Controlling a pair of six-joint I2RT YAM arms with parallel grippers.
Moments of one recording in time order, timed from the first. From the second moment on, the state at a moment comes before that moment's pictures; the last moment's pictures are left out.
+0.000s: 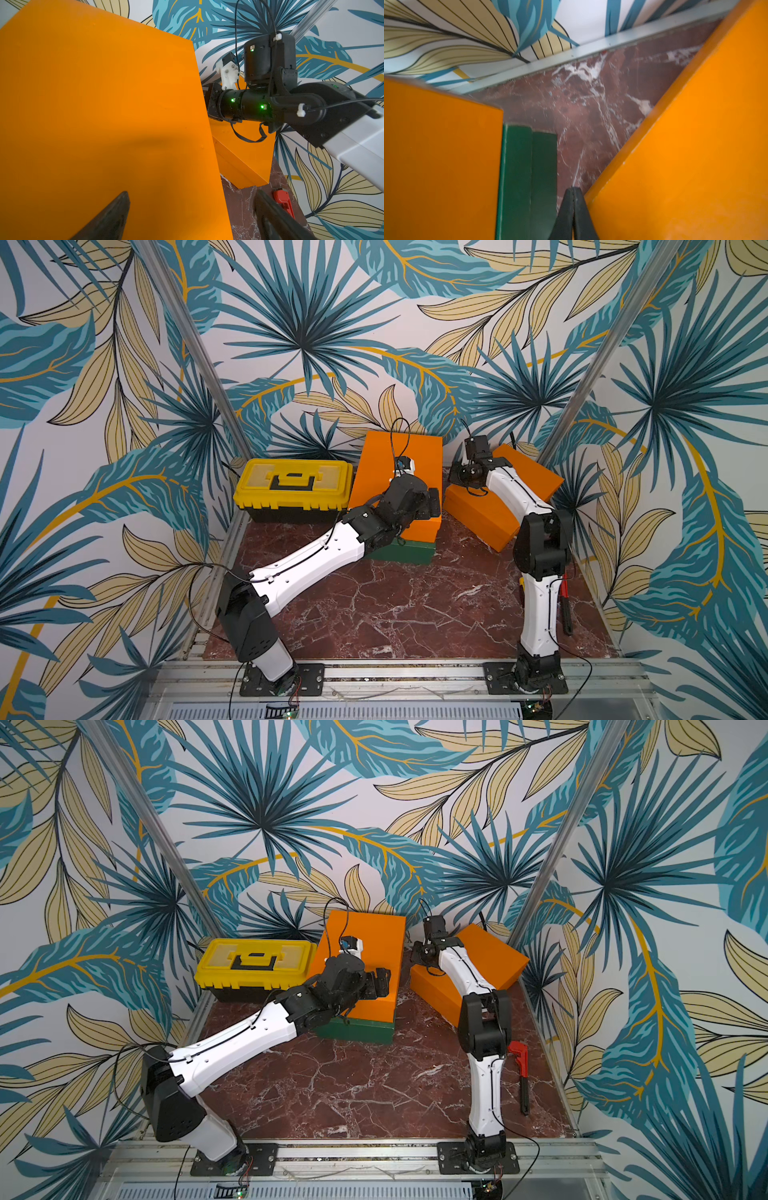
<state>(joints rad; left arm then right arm) -0.86 1.61 1.53 -0.39 -0.33 -0.66 0.15 2.17 1.93 -0.63 -0.02 0.41</state>
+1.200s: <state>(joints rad) -1.05 2.01 2.05 -0.50 -0.18 -0.58 0.08 1.20 1.11 -0.68 0.09 0.46</state>
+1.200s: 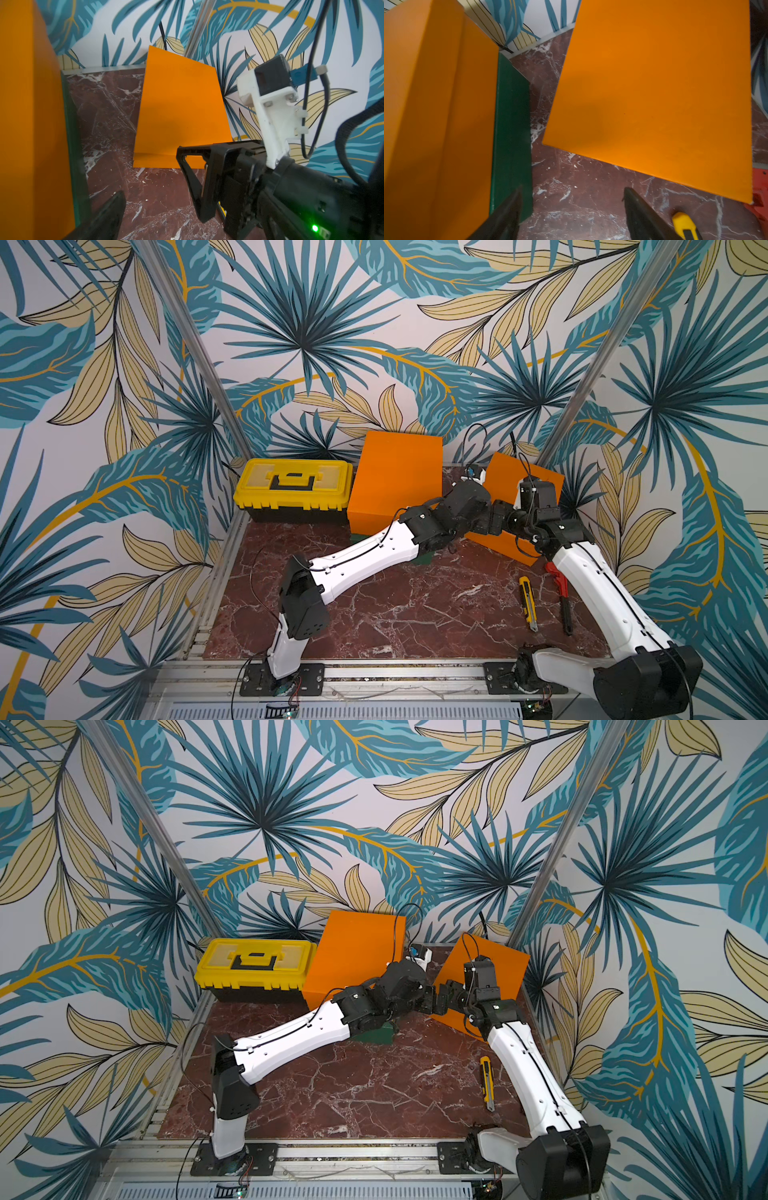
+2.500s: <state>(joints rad) -0.91 2.56 2.54 -0.73 0.01 -0.55 -0.46 1.34 0.93 -0.52 -0.22 0.51</state>
